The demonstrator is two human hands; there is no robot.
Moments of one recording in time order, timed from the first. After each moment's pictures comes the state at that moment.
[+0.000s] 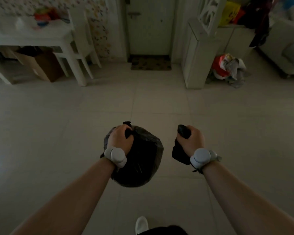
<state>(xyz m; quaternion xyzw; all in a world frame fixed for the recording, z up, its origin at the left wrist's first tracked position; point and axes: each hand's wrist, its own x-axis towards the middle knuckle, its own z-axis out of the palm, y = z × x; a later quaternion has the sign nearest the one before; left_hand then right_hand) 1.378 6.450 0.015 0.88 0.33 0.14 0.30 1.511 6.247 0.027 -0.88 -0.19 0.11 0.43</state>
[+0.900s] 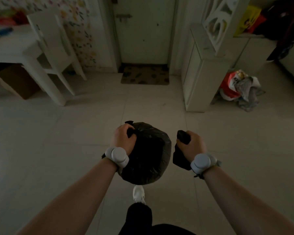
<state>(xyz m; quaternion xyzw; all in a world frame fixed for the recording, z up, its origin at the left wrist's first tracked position) 1.925 6.661 0.007 0.86 0.35 0.14 0.35 2.050 6.459 0.008 -0.89 -0.20 0.16 0.38</state>
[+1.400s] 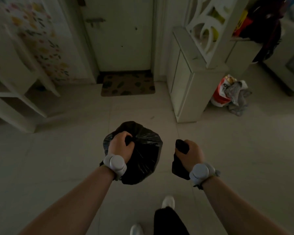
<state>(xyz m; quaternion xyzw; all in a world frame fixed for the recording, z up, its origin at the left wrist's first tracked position) 2.162 6.812 -0.020 0.89 0.31 0.08 0.34 2.257 6.589 -0.023 -0.91 -0.12 0.17 0.37</state>
